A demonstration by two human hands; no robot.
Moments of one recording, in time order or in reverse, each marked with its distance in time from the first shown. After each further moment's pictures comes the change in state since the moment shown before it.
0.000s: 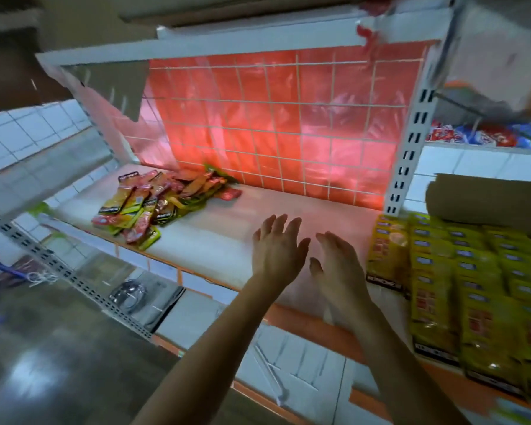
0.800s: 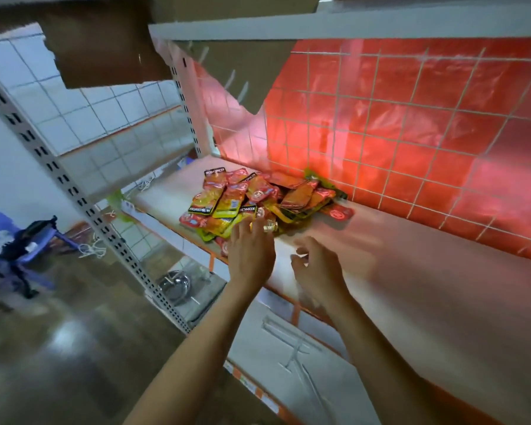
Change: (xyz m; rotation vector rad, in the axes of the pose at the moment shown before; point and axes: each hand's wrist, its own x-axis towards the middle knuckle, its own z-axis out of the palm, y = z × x) left_hand 0.036 -0.285 -0.029 -0.026 0.151 -0.365; right_hand 0.093 -0.202 0.171 0.296 -0.211 -0.037
